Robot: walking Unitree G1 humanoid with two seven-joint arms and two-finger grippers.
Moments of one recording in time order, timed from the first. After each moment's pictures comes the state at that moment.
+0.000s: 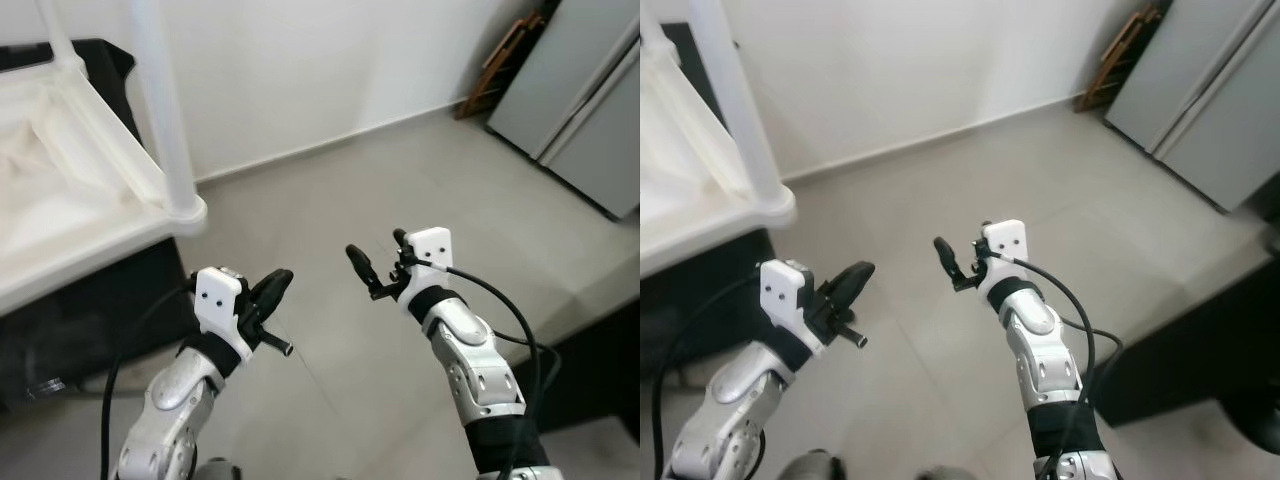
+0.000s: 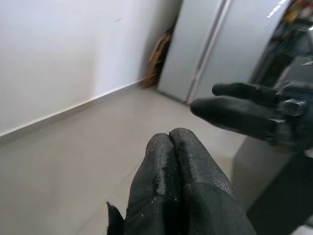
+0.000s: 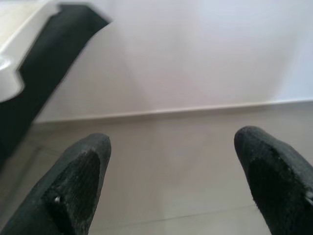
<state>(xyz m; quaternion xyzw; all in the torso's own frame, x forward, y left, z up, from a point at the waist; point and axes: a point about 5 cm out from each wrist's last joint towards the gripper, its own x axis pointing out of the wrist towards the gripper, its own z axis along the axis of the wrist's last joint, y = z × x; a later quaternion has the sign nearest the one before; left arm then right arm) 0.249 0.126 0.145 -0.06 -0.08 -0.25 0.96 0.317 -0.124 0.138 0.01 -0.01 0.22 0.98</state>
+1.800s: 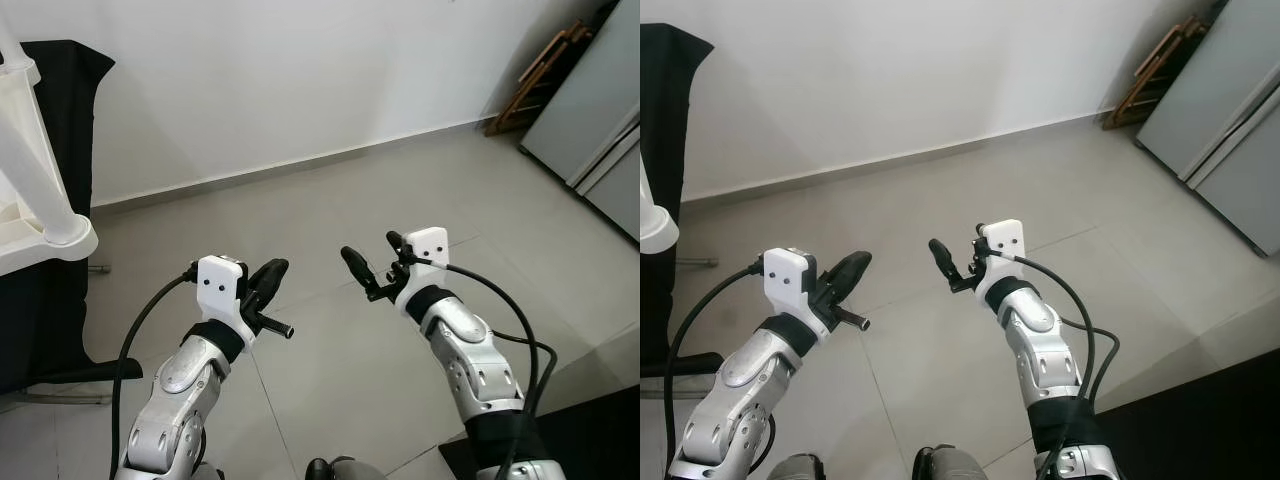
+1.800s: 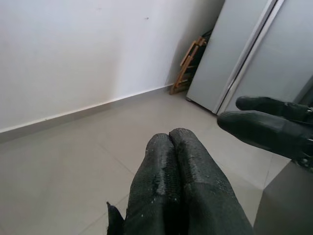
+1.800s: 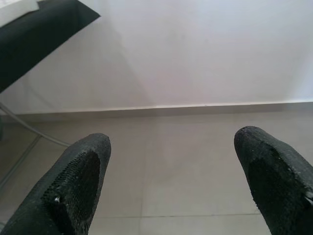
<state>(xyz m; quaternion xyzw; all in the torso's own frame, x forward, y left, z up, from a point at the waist) 0.261 0.125 0.148 -0.08 -0.07 -0.21 0.97 0.320 -0.135 0.134 0.02 0.00 0.22 0.98</state>
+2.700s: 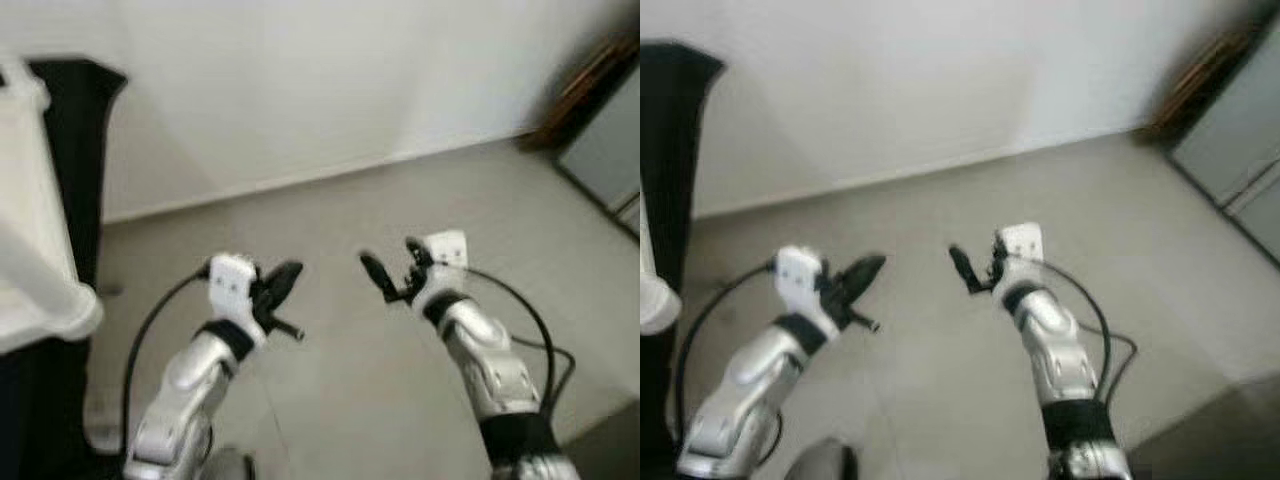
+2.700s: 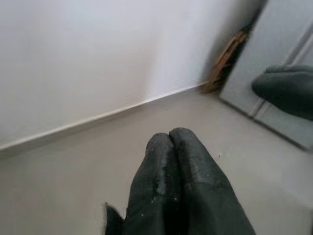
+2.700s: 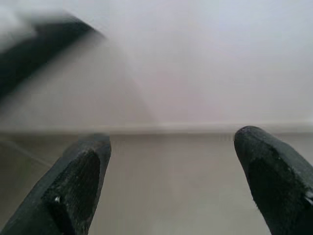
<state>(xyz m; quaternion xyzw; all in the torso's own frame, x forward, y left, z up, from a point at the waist) 0.263 0.136 0.139 -0.07 -0.04 -0.19 0.98 0.323 -0.113 0.145 0.03 -0.01 0.25 0.97</state>
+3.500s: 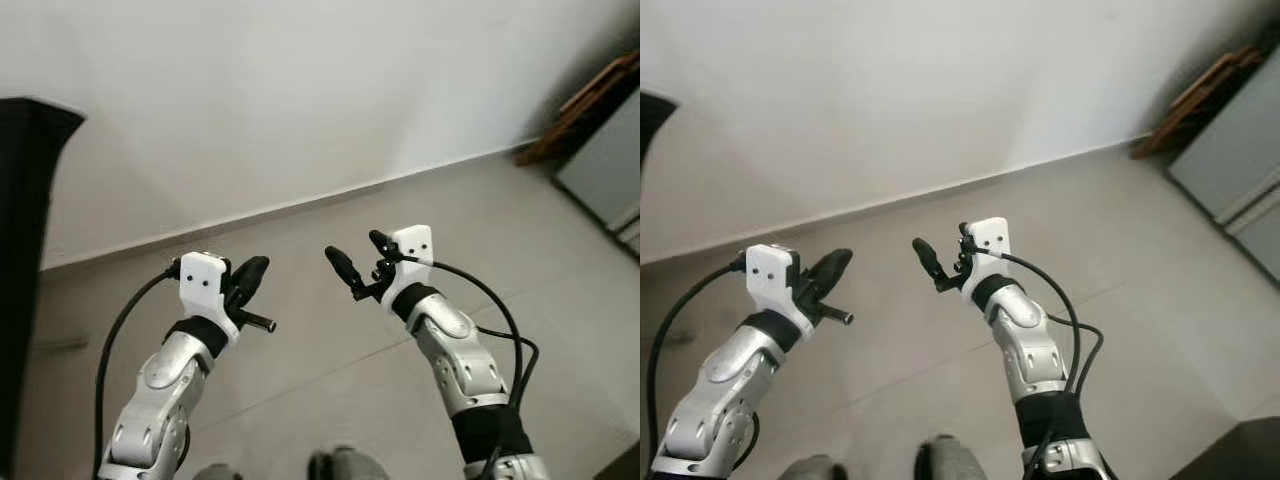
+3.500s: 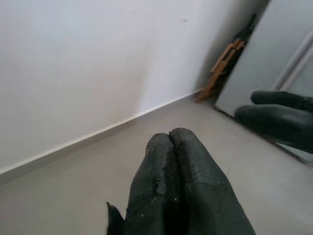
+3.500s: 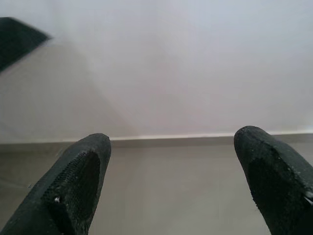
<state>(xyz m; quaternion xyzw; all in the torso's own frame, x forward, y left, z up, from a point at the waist) 0.263 0.124 0.144 -0.08 -0.05 -0.22 0.97 0.322 -0.136 0.133 0.02 0.01 0.22 0.97</state>
